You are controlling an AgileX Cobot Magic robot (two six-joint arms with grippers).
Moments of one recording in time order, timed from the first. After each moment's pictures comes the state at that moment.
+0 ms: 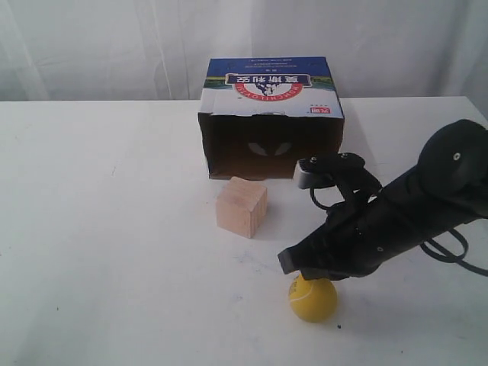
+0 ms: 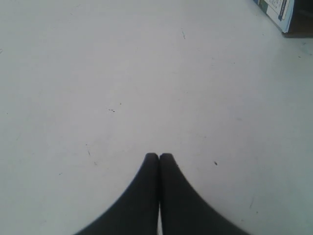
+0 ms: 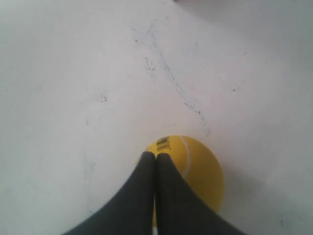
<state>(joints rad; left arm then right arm) -0.09 0.00 0.02 -0.07 0.43 0.05 0.44 1.53 -0.77 0.63 0.54 -0.48</state>
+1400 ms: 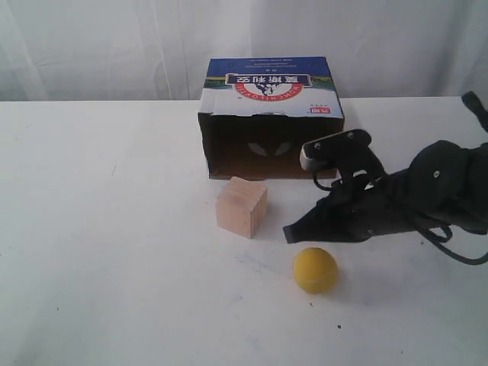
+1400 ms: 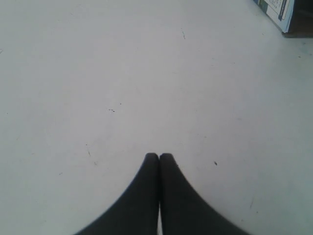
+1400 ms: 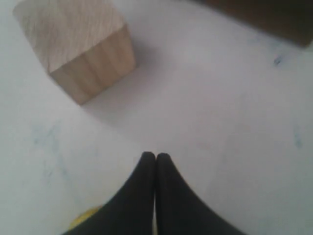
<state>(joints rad) -0.09 0.00 0.02 -0.07 0.43 0.05 0.44 1.61 -0.75 0.63 0.12 -0.60</state>
